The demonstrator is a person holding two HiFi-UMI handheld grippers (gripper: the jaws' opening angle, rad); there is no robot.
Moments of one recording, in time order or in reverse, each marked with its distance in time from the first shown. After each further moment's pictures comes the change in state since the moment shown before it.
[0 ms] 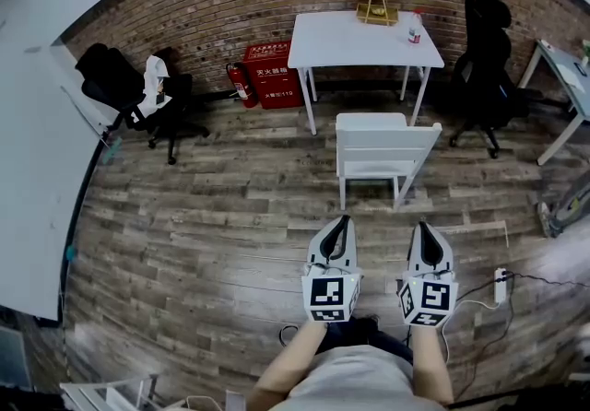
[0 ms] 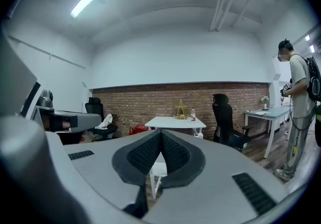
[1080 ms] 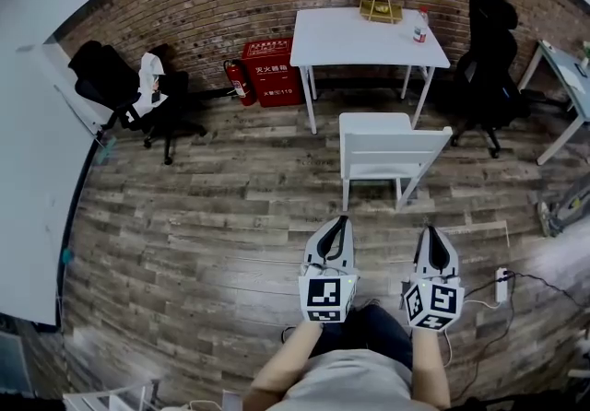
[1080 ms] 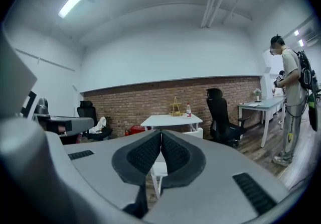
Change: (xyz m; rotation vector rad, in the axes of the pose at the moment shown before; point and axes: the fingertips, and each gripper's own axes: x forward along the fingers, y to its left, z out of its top) left arm 0.020 0.049 -0.008 0.018 0.018 -0.027; right arm 0.029 0.009 -0.013 0.086 0.022 -0.073
